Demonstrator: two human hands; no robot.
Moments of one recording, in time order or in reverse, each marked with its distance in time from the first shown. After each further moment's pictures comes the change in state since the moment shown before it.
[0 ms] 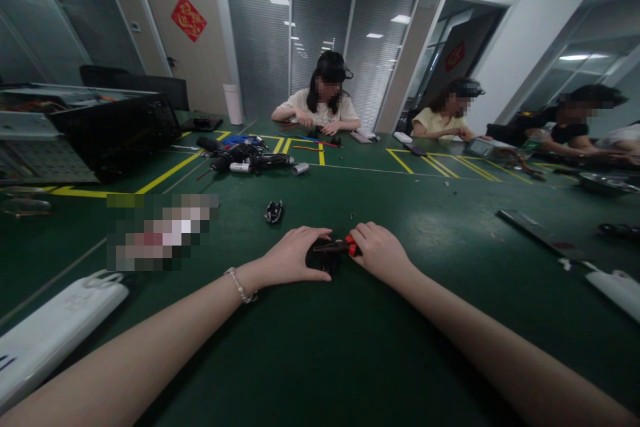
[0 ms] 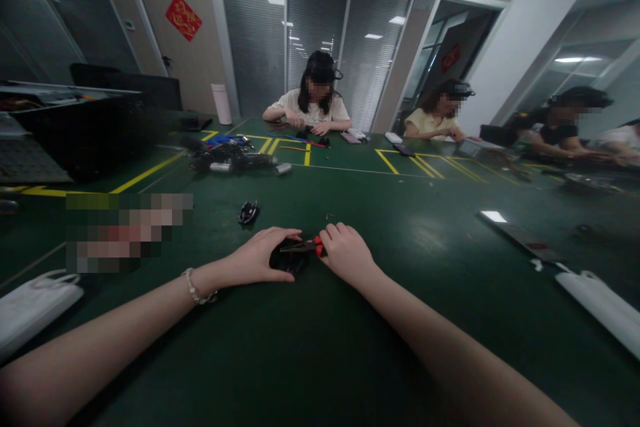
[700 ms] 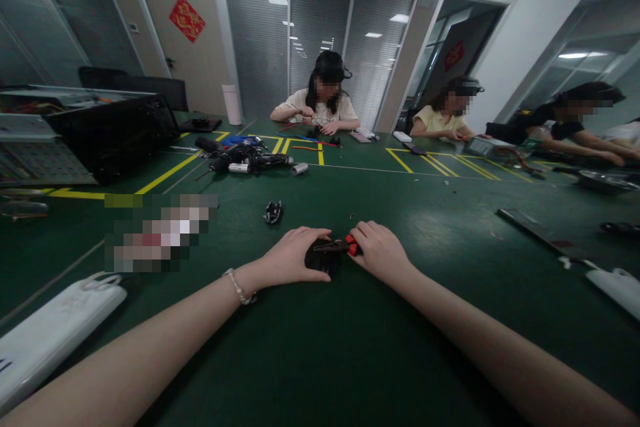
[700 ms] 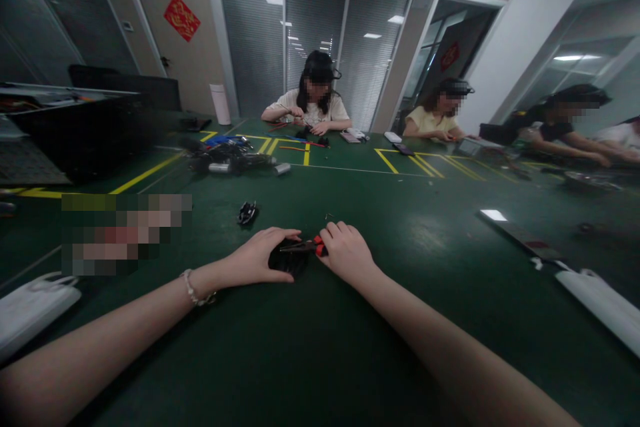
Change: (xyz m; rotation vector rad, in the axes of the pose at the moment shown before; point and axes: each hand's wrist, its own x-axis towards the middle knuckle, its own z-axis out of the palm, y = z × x) left_hand 0.000 0.000 0.000 0.004 0.001 0.007; right_hand 0.000 -0.001 0.001 0.019 0.019 0.043
